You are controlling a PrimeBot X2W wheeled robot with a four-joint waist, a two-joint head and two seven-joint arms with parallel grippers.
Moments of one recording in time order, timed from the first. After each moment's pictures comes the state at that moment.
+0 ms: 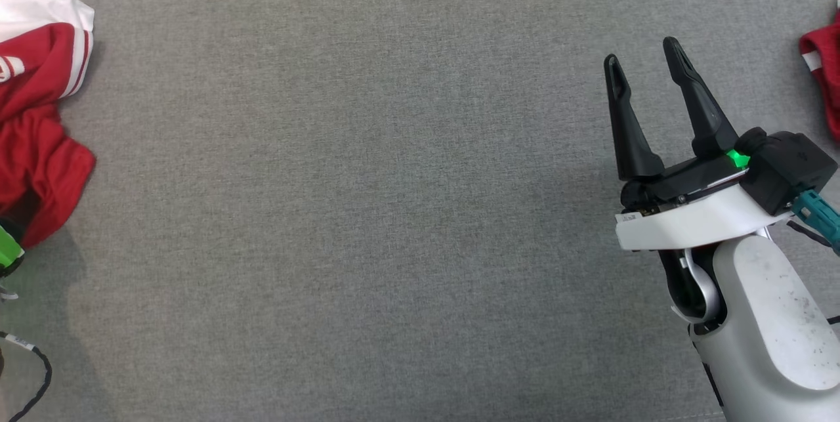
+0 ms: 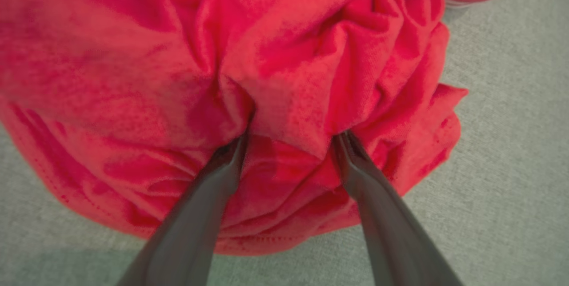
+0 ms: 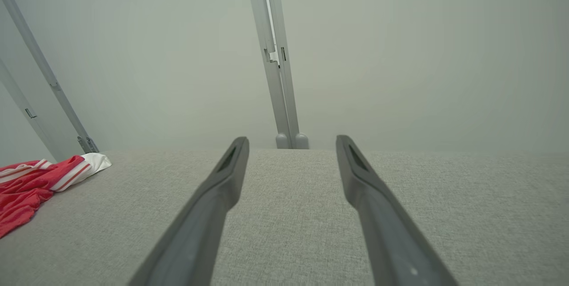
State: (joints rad) left arm -0.59 0.52 0.00 0.76 -0.87 -0.13 0.52; right arm -0.39 -0.18 0.19 0.01 0.31 0.13 -0.26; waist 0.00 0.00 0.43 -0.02
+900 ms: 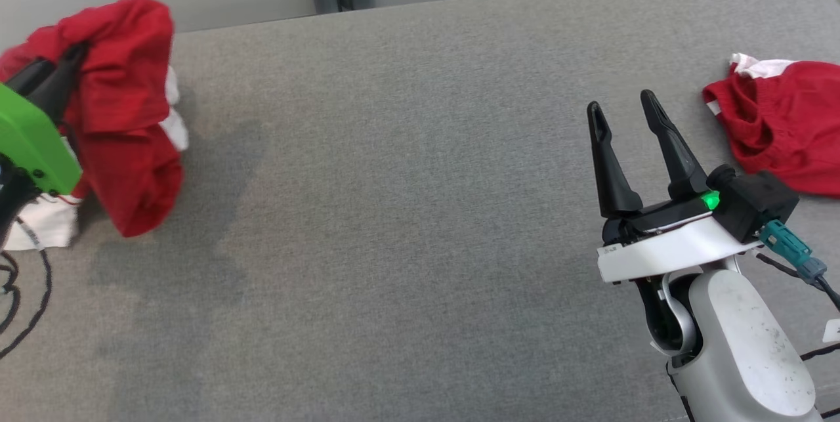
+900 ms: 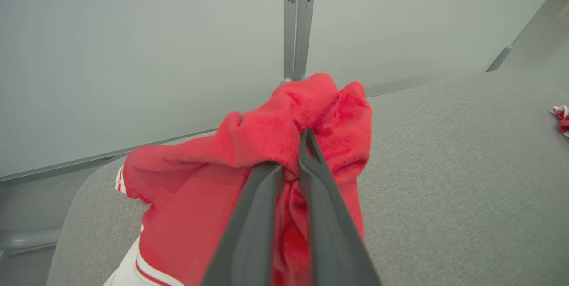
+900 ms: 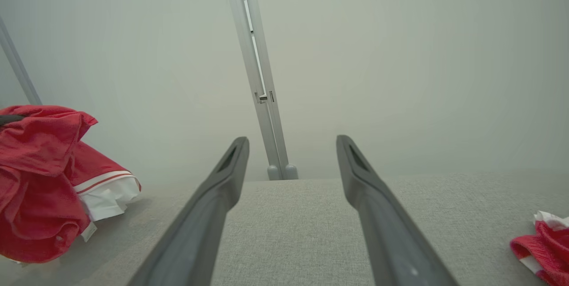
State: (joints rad) left arm -0.69 0.68 -0.35 0.26 -0.86 -0.13 0.36; right arm -0.31 -0.11 0.17 0.07 0.31 0.13 -0.26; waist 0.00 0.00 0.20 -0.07
